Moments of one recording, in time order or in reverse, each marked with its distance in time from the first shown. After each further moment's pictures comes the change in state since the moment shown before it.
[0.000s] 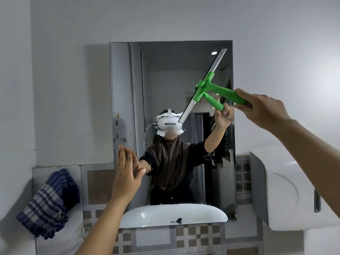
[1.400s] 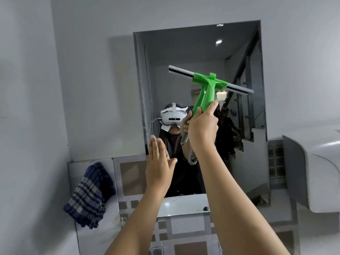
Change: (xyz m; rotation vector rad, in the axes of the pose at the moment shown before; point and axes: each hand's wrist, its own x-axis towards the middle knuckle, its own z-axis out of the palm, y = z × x) left_hand -0.002 0.001 -0.013 0.086 -0.017 0.088; right_hand -0.001 -0.270 0.055 0.727 0.038 0.914
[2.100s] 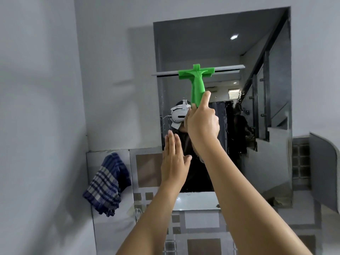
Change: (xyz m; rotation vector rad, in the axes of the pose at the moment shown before) left_hand -0.007 -0.006 0.000 0.025 -0.046 0.013; right_hand -0.023 -0.014 0.032 -0.259 -0.096 -0.235
